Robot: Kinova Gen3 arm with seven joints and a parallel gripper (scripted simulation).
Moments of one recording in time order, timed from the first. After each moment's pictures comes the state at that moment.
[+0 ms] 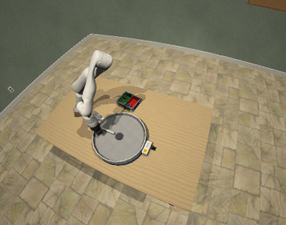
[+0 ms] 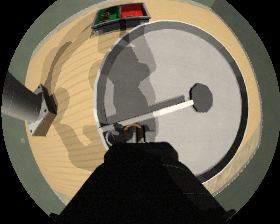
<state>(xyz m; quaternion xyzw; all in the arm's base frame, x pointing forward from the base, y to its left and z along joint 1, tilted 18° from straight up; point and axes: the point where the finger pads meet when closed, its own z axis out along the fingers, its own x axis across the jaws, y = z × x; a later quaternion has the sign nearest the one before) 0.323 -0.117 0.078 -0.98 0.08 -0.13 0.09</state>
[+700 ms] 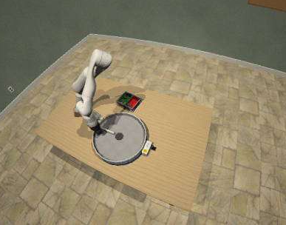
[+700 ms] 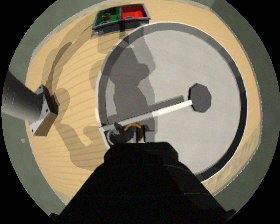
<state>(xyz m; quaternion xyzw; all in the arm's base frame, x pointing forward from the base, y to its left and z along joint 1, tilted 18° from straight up) 0.321 -0.118 0.084 -0.98 0.08 -0.13 0.09</state>
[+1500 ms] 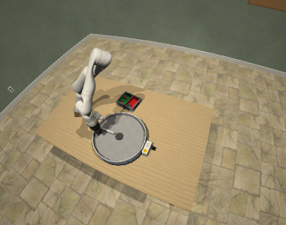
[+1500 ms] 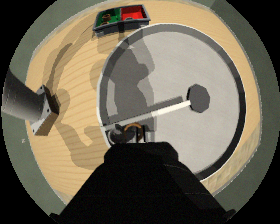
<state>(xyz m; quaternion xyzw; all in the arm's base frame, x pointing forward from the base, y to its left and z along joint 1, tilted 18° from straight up) 0.320 -0.119 0.090 -0.98 0.08 -0.13 0.09</state>
